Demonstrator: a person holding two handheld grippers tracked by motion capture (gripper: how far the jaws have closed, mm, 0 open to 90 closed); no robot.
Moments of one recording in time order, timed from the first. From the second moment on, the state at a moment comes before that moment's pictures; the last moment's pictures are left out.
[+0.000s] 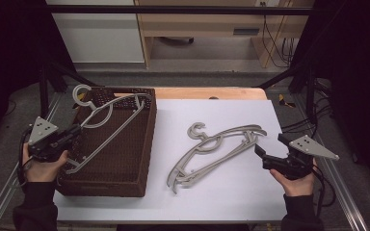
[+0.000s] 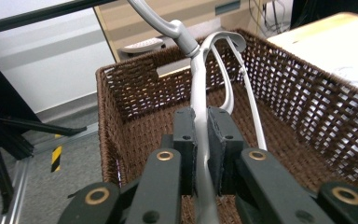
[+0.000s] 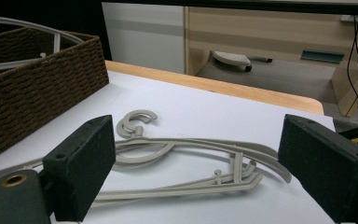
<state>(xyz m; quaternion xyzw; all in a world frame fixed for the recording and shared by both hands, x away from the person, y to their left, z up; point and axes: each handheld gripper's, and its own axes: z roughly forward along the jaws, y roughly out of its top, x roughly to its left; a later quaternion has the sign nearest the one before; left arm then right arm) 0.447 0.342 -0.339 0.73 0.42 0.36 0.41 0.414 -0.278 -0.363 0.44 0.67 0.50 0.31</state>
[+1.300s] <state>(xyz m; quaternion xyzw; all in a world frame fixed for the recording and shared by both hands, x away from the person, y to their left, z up) 0.475 0.343 -0.353 0.76 0.45 0.30 0.36 0.414 -0.277 -0.363 0.44 0.67 0.50 0.31</state>
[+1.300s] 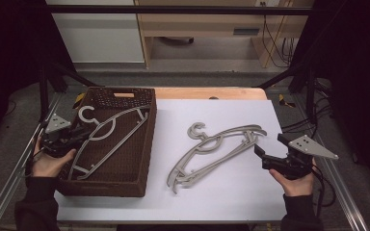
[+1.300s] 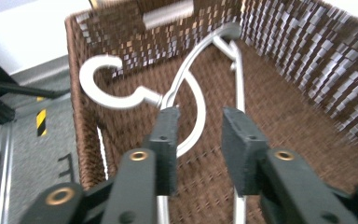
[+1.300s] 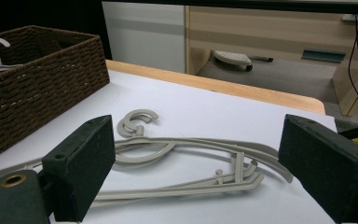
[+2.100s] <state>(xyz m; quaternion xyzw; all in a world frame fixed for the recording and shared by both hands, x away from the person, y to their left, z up) 0.428 0.270 -0.323 0.72 0.40 0.31 0.48 0.414 -0.281 -0.361 0.45 0.67 0.50 0.31</state>
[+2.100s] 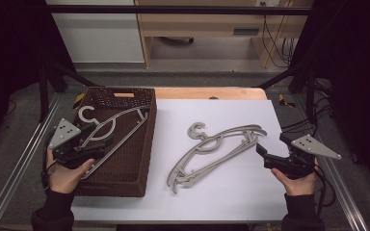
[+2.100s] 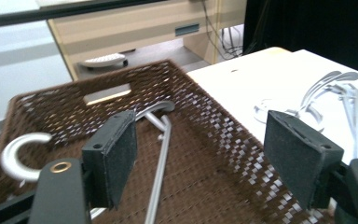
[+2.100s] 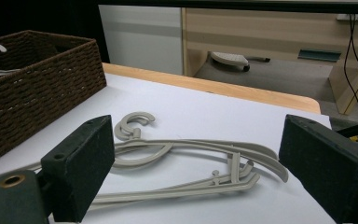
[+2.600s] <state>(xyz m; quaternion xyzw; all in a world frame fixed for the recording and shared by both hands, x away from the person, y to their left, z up) 0.433 0.183 -0.323 0.74 0.35 0.29 0.50 0.412 -0.283 -0.359 0.45 0.66 0.51 0.32</state>
